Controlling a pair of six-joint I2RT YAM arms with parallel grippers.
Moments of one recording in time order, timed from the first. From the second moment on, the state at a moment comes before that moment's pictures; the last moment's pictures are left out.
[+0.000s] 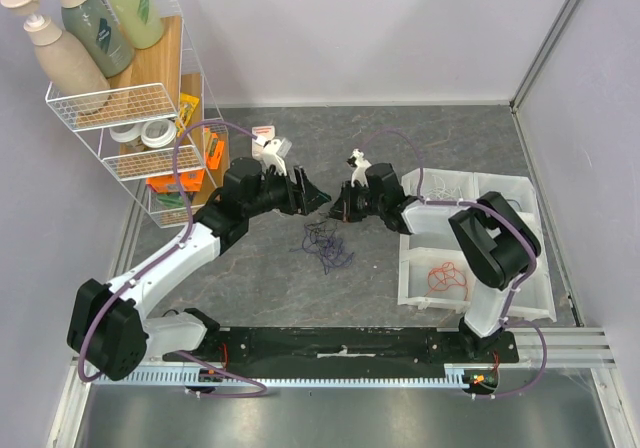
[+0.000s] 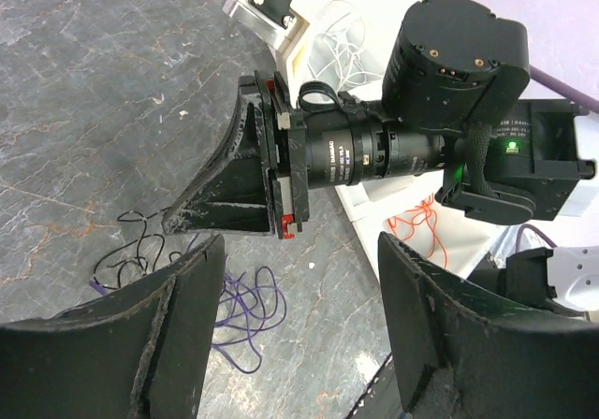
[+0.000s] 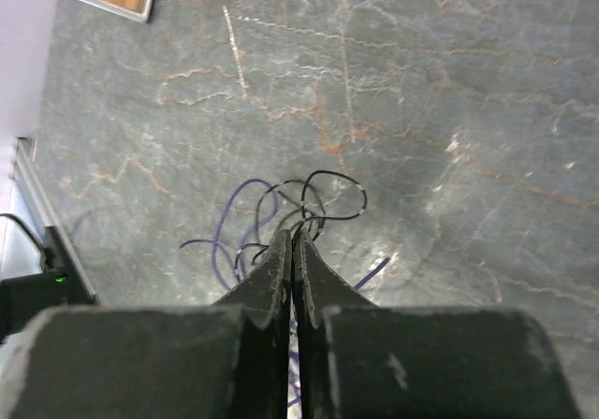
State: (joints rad) left arm -0.54 1.20 0.83 0.03 0.36 -0.52; right arm 0.57 1.82 0.92 0.32 -0.43 0.53
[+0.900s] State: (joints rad) left arm -0.60 0.97 0.62 0.60 0.63 -0.49; right arm 0.65 1.11 0.75 0.31 -0.55 0.71
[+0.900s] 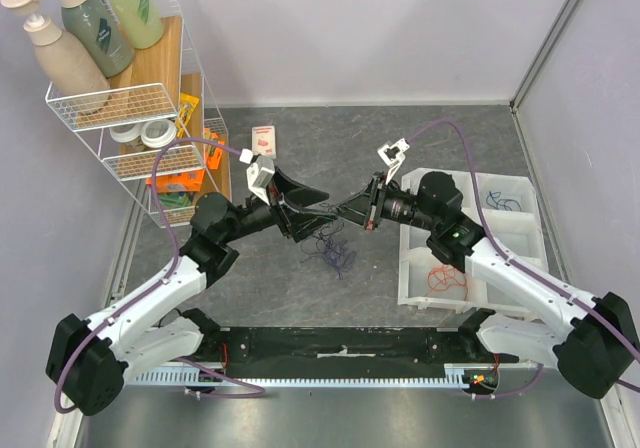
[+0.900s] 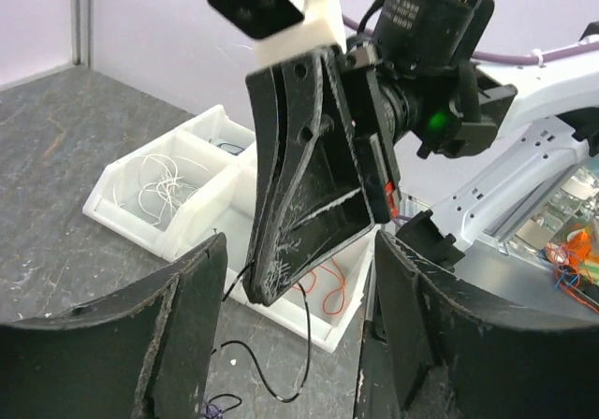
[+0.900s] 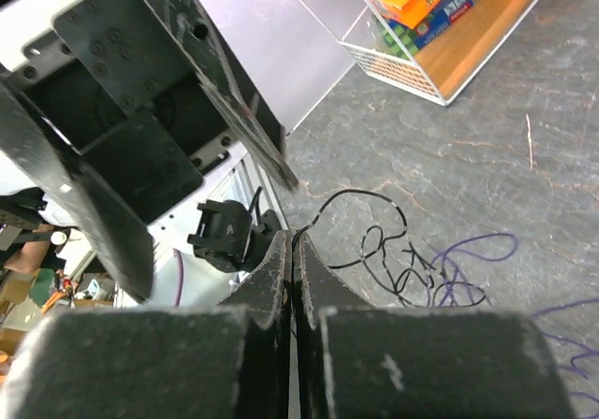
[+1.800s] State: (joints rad) left arm -0.68 1.38 0.60 0.79 0.66 -0.45; right arm 0.75 1.14 1.15 0.01 -0.47 0.49
